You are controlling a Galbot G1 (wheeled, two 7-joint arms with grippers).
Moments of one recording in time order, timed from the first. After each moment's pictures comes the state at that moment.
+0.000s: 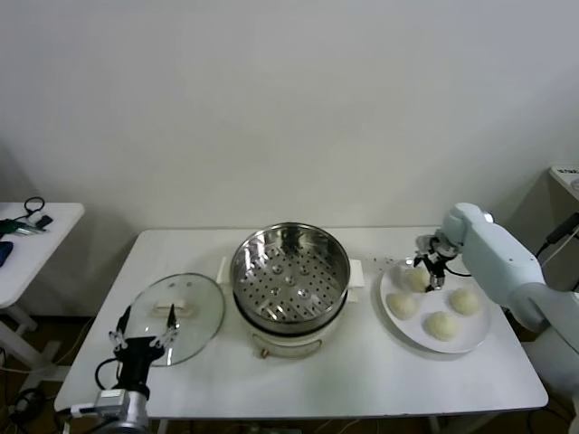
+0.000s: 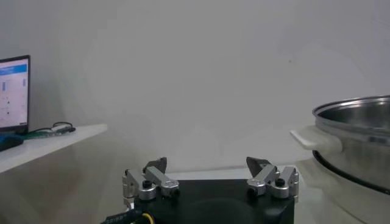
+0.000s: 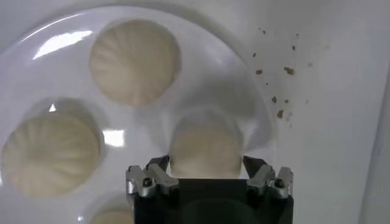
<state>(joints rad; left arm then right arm) 1.61 -1.48 -0.69 -1.99 -0.05 -0.02 -0.04 0.01 1.07 -0.52 0.49 -0.50 0.21 -1.14</state>
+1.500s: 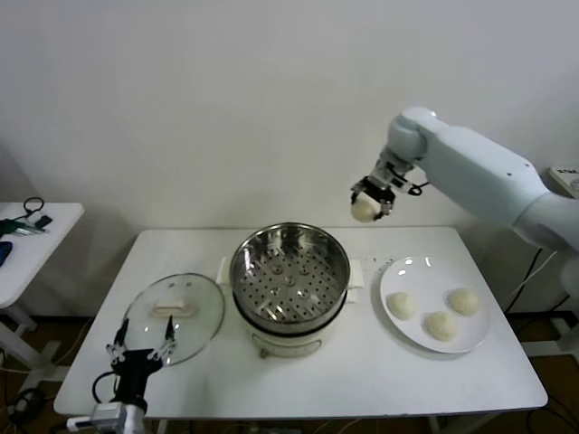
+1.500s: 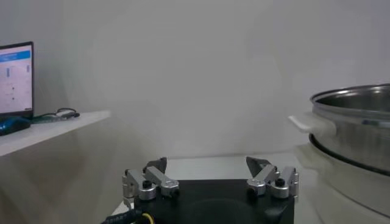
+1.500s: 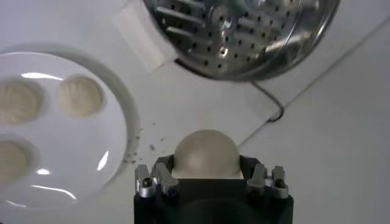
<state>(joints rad) 1.66 -1.49 -0.70 -2.01 -0.06 -0.02 -0.04 0.54 1.13 -1.05 1.02 -0.18 0.48 -1.24</state>
